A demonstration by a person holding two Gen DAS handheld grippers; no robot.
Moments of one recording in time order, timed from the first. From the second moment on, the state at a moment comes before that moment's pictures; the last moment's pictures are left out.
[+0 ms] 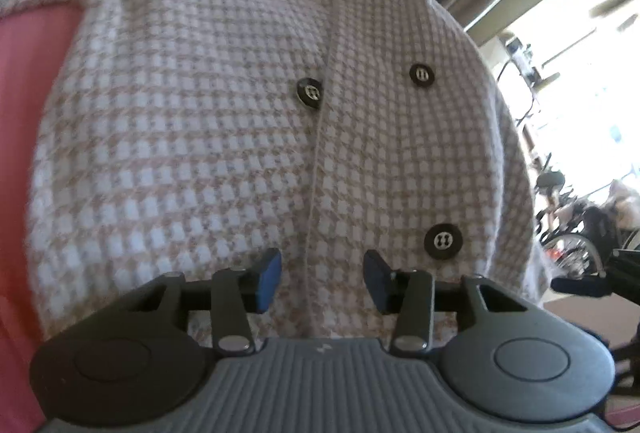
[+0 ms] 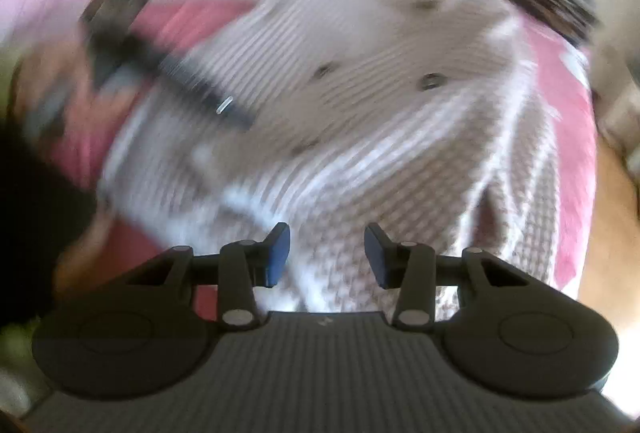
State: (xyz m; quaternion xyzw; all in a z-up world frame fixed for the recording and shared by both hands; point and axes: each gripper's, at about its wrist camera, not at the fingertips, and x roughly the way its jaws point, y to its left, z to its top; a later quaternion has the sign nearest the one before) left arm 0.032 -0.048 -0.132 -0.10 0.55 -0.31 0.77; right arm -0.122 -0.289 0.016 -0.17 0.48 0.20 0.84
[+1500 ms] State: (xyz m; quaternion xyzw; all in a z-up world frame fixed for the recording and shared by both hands) left arm 0.017 -0.054 -0.161 -0.15 0.51 -0.37 0.77; right arm 0.322 -0.326 -0.004 -0.03 0.39 -0.02 0.92
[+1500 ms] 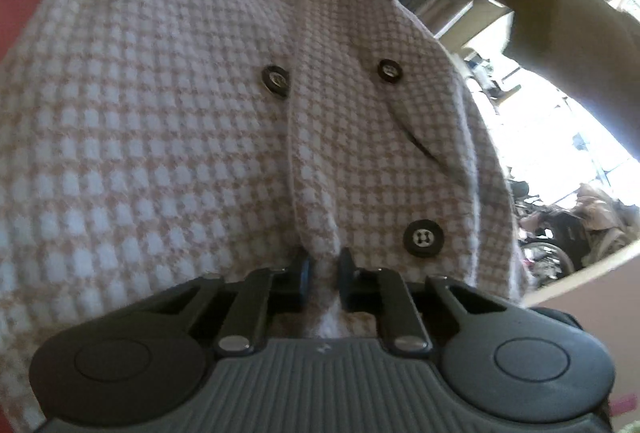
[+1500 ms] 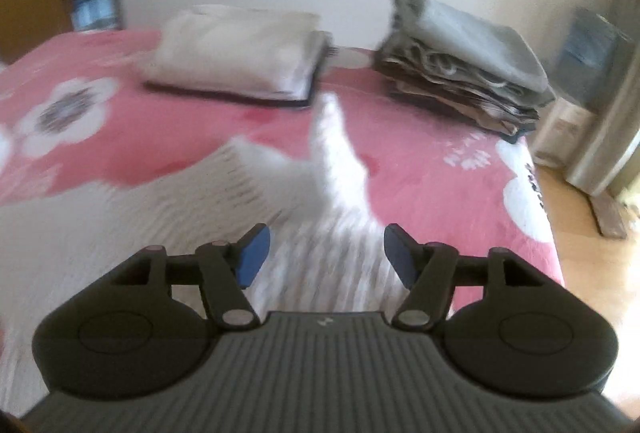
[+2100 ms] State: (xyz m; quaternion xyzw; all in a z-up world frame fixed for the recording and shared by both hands) left arm 0.022 -0.070 -0.178 -0.20 0.52 -0.54 0.63; right arm 0.306 -0.352 0.012 0.02 0.31 0.10 0.95
